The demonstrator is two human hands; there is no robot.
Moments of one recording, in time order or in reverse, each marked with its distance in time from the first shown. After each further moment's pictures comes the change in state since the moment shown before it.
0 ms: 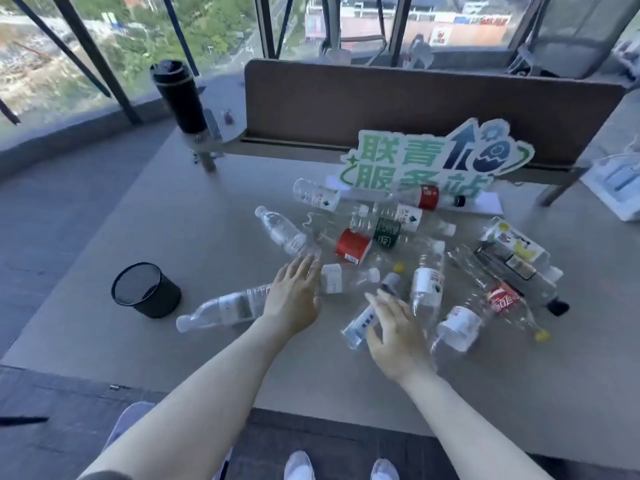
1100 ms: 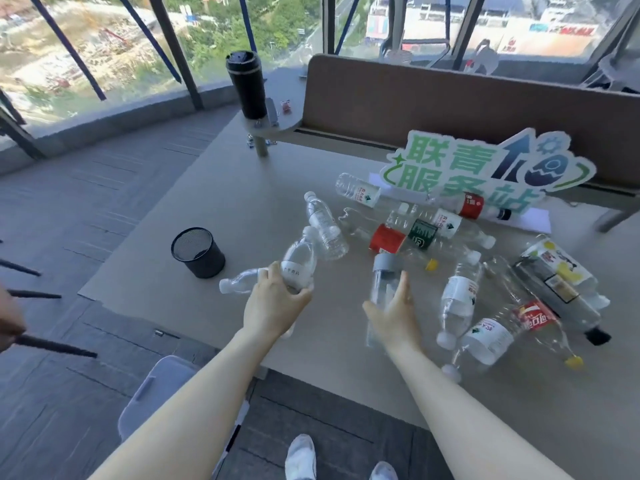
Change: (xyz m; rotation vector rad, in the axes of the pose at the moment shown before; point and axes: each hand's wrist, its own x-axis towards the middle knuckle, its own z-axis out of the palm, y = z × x) left_hand -0.091 -0.012 -0.044 -0.512 0.136 -0.694; right_hand 0.014 -0.049 0.006 0.357 -0.063 0.380
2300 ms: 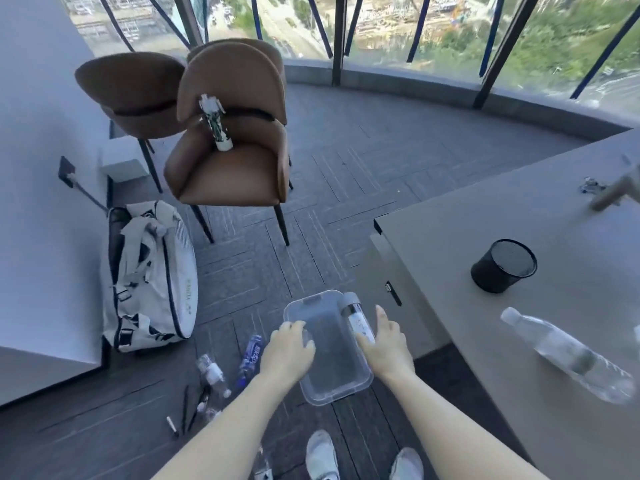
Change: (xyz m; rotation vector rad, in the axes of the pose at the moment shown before) left_hand -0.184 -0.387 -0.138 -0.113 0.076 -0.709; right_hand -0.227 -0.139 0.348 -0.605 -0.734 -0.633
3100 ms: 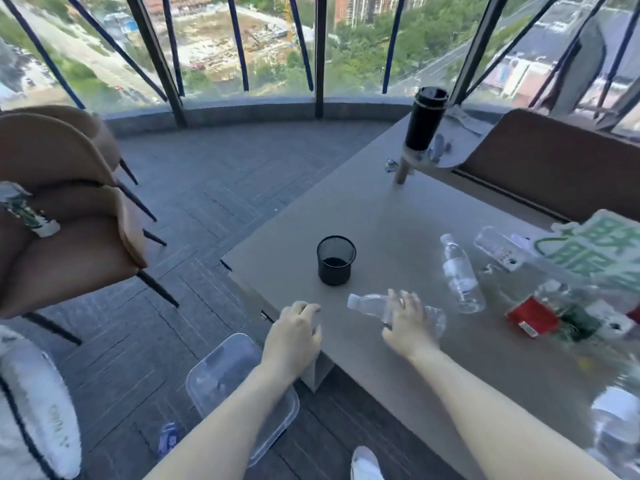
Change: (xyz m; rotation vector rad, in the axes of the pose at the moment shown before) left_hand -0.007 0.250 0.065 0.159 0.073 0.735; right_hand -0.005 0.211 -0.192 -0.287 0.304 0.227
